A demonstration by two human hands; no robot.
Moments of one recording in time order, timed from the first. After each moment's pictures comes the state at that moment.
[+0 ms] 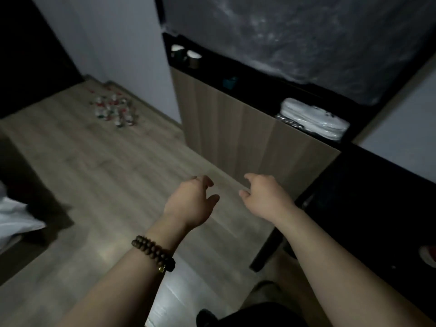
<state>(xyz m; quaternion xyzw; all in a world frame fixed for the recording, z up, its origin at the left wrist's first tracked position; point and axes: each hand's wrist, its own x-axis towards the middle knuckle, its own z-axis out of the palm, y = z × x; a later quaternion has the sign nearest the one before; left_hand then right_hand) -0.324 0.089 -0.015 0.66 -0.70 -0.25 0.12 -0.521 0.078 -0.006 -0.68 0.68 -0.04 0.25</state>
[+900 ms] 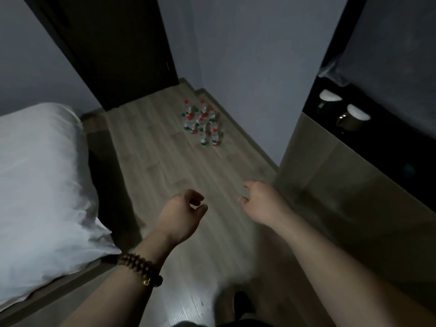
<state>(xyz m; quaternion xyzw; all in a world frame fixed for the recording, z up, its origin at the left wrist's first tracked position) 0.133 -0.227 -0.028 0.80 -0.50 -0.28 0.17 -0.056 -0.333 -0.036 -0.79 0.55 0.00 0.29</state>
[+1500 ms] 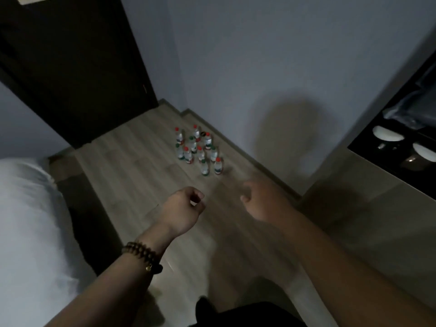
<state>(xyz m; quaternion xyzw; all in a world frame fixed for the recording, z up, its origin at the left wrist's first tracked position) 0.456 -0.488 -0.048 0.74 -0.55 -0.34 0.20 0.234 -0.543 -0.036 -0.75 0.61 -0.01 0.27</state>
